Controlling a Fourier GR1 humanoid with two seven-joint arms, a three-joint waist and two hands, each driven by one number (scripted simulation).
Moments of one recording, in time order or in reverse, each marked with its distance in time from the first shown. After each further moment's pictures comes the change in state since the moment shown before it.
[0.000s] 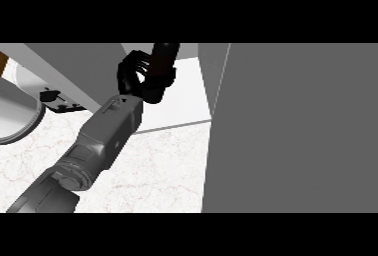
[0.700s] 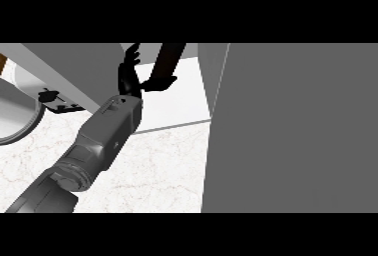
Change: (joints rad) left arm 0.010 0.006 -0.007 -0.014 -0.010 -0.045 0.060; right arm -0.004 0.004 0.019 0.000 0.001 0.005 -0.004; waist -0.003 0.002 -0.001
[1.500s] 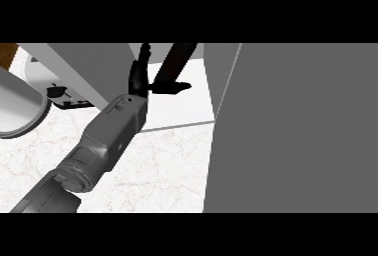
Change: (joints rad) left arm 0.008 -0.015 -0.016 -0.058 -0.016 -0.251 -0.070; right arm -0.004 0.000 0.001 -0.001 0.004 -0.019 0.014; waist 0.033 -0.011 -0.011
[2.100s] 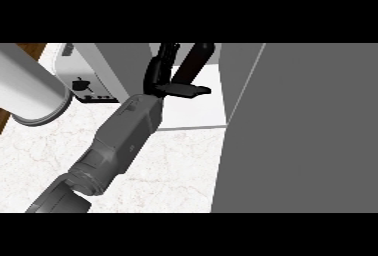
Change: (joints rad) left arm 0.013 -0.055 0.083 -0.122 0.063 -0.337 -0.135; right arm -0.007 -0.032 -0.026 -0.008 0.024 -0.041 0.045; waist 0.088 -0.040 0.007
